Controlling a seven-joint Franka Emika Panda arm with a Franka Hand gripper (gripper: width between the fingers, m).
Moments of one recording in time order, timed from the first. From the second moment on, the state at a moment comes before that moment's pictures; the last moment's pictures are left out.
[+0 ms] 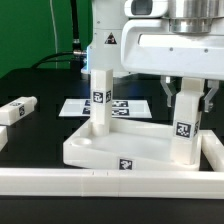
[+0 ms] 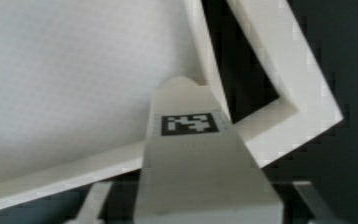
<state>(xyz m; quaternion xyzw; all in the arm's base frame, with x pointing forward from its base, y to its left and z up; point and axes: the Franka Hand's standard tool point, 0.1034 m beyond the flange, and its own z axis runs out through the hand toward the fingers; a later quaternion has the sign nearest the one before) 0.625 0.074 0.108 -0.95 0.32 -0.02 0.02</state>
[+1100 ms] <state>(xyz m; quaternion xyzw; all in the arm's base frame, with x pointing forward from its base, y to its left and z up) 0.612 0.010 0.174 -0.95 0.32 -0.04 0.04</state>
